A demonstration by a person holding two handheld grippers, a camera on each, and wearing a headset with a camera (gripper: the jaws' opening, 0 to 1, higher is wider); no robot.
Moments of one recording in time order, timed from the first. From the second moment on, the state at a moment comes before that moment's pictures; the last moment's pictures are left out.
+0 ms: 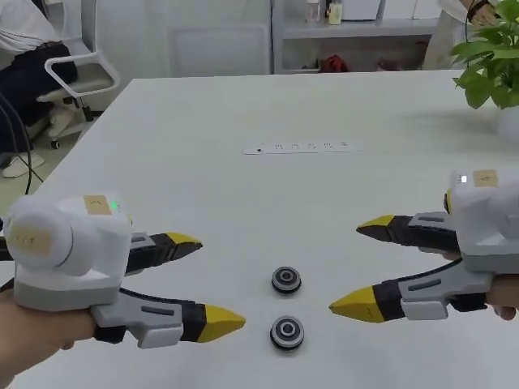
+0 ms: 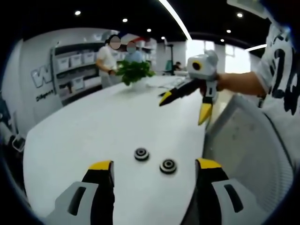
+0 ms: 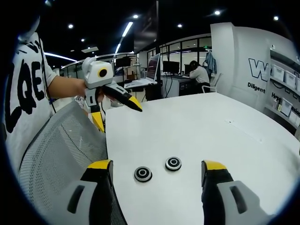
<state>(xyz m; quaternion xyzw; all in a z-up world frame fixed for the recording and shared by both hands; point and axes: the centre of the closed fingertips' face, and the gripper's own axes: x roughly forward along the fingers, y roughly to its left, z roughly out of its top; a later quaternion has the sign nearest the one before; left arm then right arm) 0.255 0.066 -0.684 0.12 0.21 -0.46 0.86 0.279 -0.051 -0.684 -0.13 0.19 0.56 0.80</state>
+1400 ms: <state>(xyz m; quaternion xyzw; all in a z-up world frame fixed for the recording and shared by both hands) 0.273 0.047 -0.697 0.14 0.22 -0.49 0.83 0.283 -0.039 -0.711 -0.17 0.21 0.58 0.77</state>
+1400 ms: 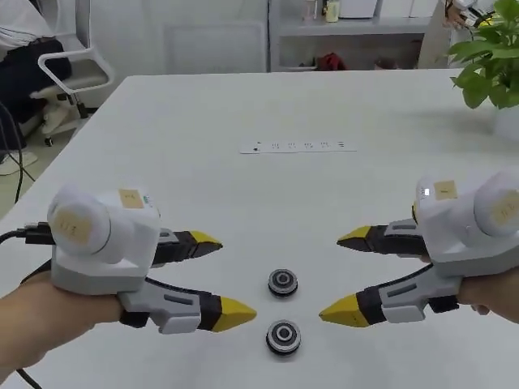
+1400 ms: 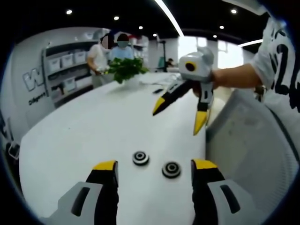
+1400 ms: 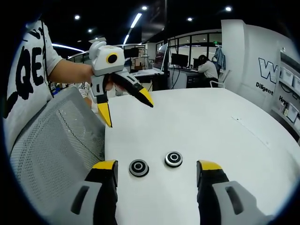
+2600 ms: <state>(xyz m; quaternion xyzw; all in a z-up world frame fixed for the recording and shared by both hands) 0.280 0.024 -0.719 0.16 0.23 -0.52 0.81 0.279 -0.025 -0.747 -0.19 0.23 0.61 0.73</state>
